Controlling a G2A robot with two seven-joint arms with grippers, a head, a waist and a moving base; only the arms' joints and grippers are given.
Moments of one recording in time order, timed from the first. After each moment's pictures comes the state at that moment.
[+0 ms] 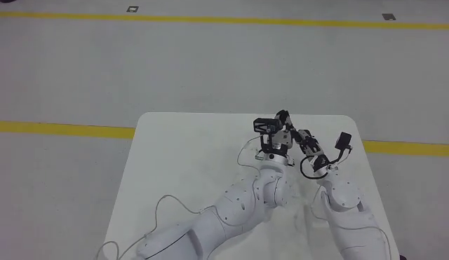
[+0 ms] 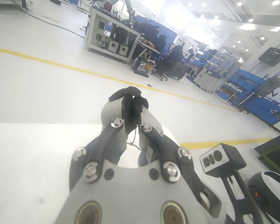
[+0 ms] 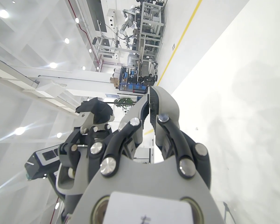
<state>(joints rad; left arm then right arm) 0.88 -1.91 -0.59 -0.67 0.63 0.34 0.75 -1.39 -1.29 1.44 -1.29 0.07 -0.27 0.30</state>
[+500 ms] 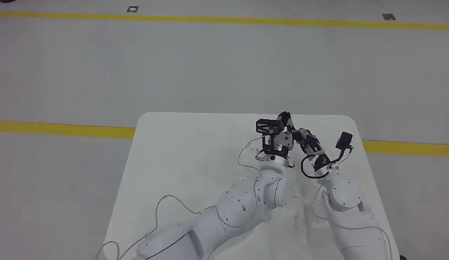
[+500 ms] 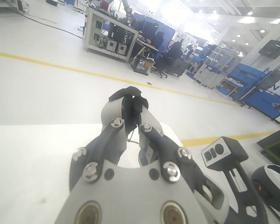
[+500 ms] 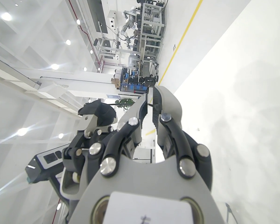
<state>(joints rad) 0.87 -1.91 -0.58 -0.65 0.65 0.34 0.73 -1.38 -1.29 1.44 -1.30 0.08 -0.26 0.29</state>
